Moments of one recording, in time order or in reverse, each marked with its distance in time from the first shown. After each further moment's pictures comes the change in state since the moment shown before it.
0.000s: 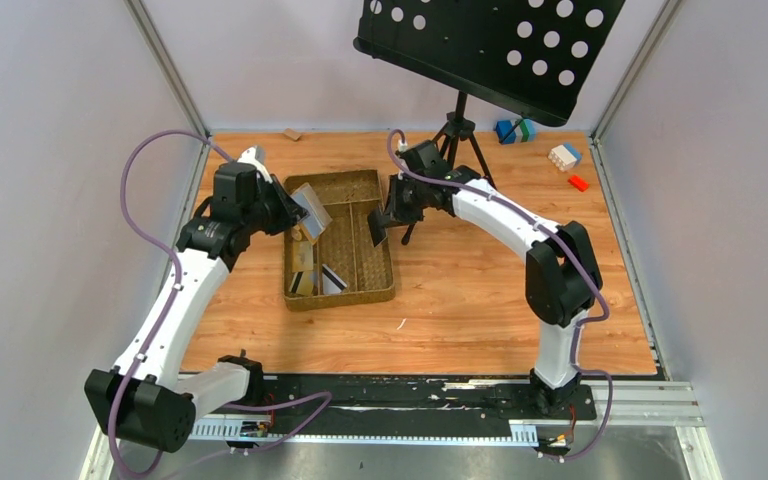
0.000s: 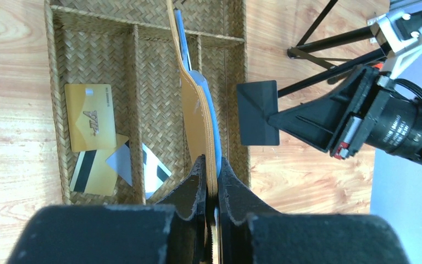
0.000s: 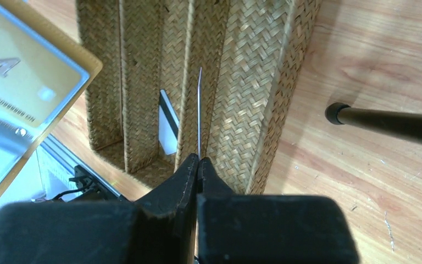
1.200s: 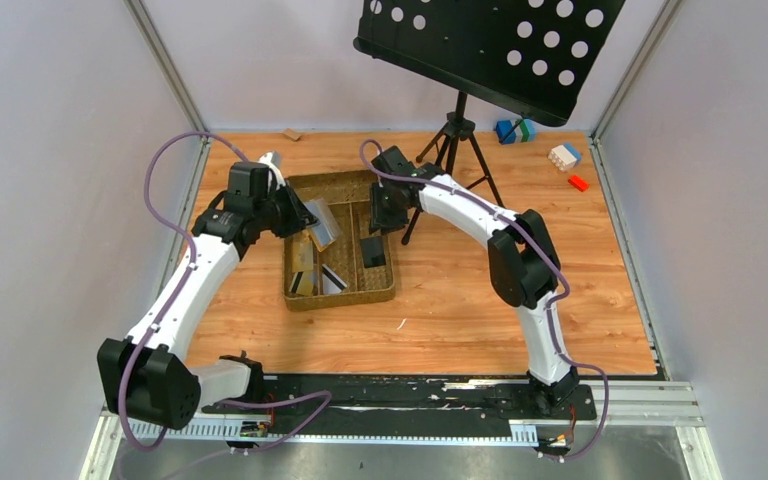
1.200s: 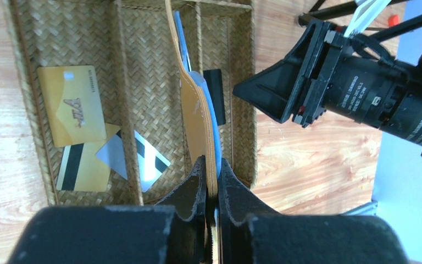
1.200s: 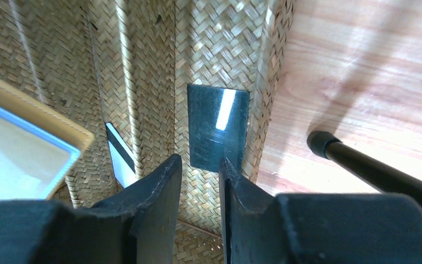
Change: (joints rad) left arm 0.000 0.090 -0.025 0.007 0.073 0.019; right arm 0.066 0.266 0.238 -0.161 0.183 0.007
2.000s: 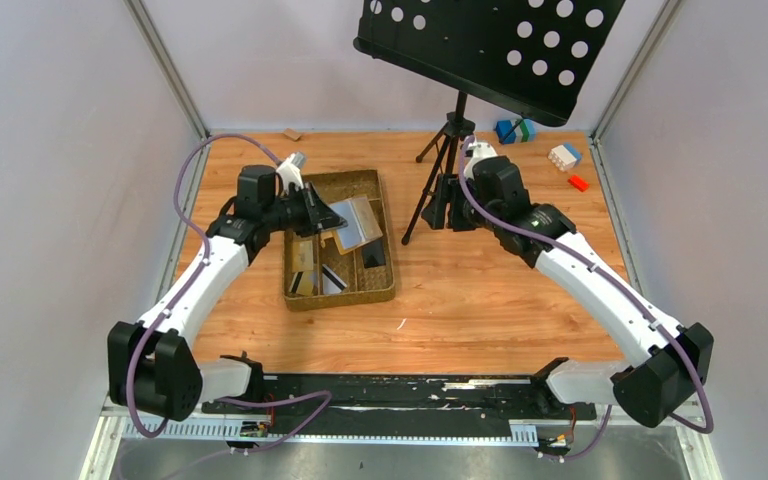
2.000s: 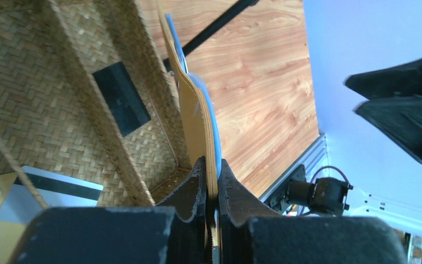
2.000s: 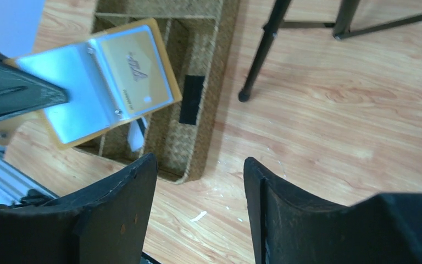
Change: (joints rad) left arm -0.013 0.051 -0.112 0.299 0.381 0.016; right arm -0.084 -0.870 -0.567 0.185 0.099 -0.150
